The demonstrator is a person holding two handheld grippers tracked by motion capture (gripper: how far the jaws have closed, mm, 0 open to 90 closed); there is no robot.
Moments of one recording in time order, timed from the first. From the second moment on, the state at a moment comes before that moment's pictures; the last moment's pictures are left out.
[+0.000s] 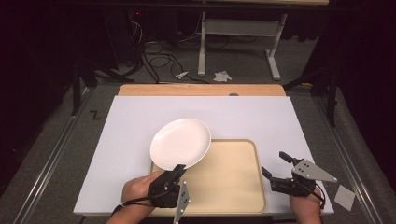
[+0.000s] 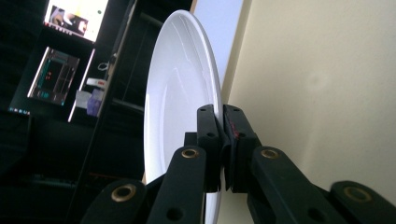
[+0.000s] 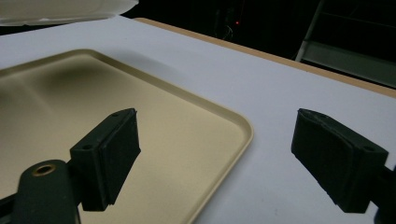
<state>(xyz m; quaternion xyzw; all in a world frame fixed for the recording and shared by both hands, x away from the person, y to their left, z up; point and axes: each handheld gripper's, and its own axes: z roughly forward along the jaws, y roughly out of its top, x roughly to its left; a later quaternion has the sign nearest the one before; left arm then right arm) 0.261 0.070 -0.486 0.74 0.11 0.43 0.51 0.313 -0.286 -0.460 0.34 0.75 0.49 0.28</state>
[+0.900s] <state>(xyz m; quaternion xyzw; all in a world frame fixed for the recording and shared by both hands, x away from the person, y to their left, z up) 0.239 0.022 -0.524 0.79 0.03 0.37 0.49 0.312 -0.286 -0.460 0.34 0.75 0.49 0.28</state>
